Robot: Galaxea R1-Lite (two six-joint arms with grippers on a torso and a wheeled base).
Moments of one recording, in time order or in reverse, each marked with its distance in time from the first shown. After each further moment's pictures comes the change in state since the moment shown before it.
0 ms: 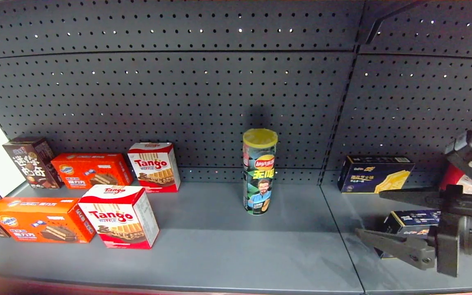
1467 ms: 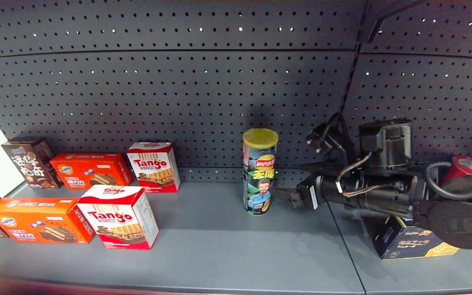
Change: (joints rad) left arm 0.000 0.000 0.079 -0.043 0.004 0.000; right arm 0.035 0.558 -0.242 -0.389 -0.027 -0.004
